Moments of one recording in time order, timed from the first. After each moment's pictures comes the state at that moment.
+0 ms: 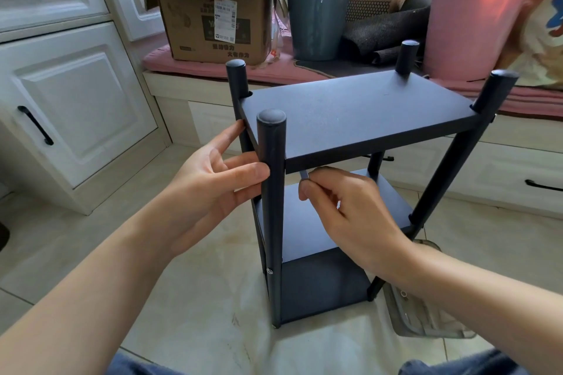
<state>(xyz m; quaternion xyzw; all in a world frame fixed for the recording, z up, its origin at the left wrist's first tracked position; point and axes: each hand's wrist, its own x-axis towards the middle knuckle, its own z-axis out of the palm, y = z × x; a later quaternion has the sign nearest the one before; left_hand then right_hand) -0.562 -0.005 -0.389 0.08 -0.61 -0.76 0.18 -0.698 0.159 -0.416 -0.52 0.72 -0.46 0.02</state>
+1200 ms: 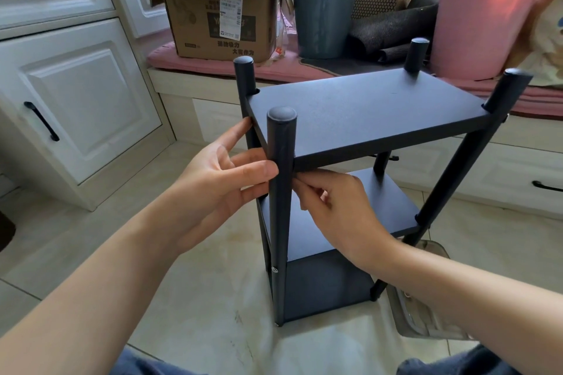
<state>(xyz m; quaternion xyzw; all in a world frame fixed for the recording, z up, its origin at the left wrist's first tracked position) -0.561 -0.003 -0.387 0.08 -0.60 -0.77 0.18 -0.691 0.138 -0.425 -0.49 0.71 -0.50 0.08</state>
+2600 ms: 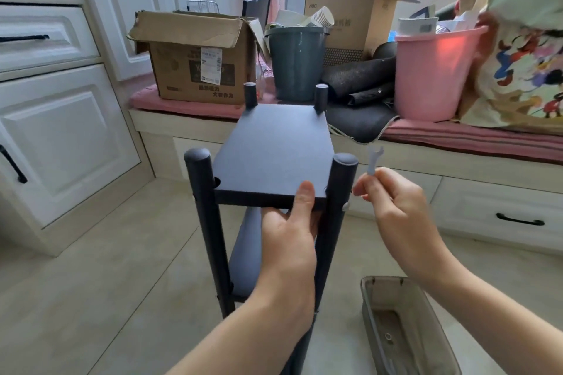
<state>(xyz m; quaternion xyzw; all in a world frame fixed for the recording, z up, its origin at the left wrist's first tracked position) -0.649 0.121 -0.375 0.25 -0.39 -0.81 0.36 -0.764 0.197 -0.383 -0.35 0.73 -0.58 -0.03</state>
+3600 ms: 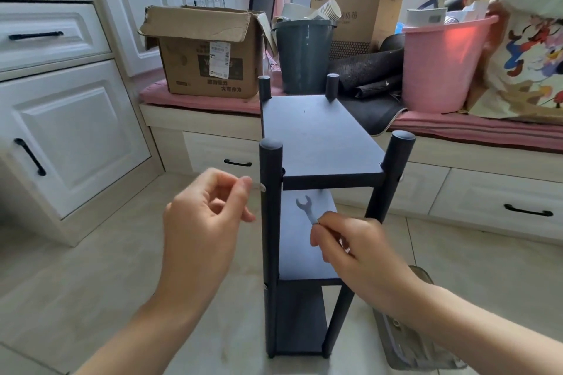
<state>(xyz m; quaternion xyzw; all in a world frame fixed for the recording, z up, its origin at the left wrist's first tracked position) -0.563 0.053 -0.378 0.25 -0.75 -0.39 0.47 -0.706 0.197 -0.415 -0.50 0.74 -0.44 0.07</state>
